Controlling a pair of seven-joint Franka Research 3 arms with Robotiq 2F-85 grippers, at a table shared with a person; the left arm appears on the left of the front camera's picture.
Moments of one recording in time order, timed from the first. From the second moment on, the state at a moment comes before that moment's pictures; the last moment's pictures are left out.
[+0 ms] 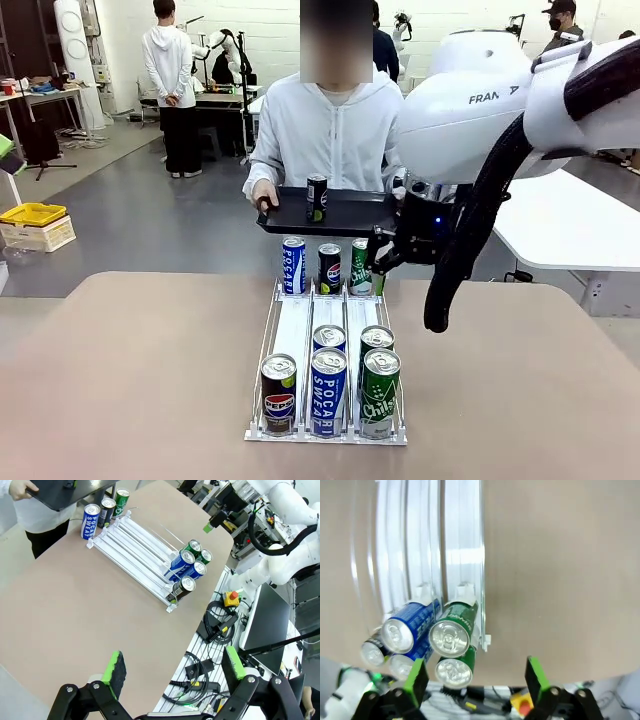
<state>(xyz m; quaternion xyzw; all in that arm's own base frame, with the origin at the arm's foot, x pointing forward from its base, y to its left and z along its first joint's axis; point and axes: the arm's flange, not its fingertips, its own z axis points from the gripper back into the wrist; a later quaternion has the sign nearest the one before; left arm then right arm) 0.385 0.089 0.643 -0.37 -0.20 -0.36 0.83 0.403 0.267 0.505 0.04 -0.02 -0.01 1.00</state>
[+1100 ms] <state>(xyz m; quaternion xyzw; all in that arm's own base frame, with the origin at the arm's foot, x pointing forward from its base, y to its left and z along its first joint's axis) 0.385 0.088 0.643 -0.37 -0.20 -0.36 0.83 0.376 0.294 0.495 0.03 -0.03 -0.04 1.00</state>
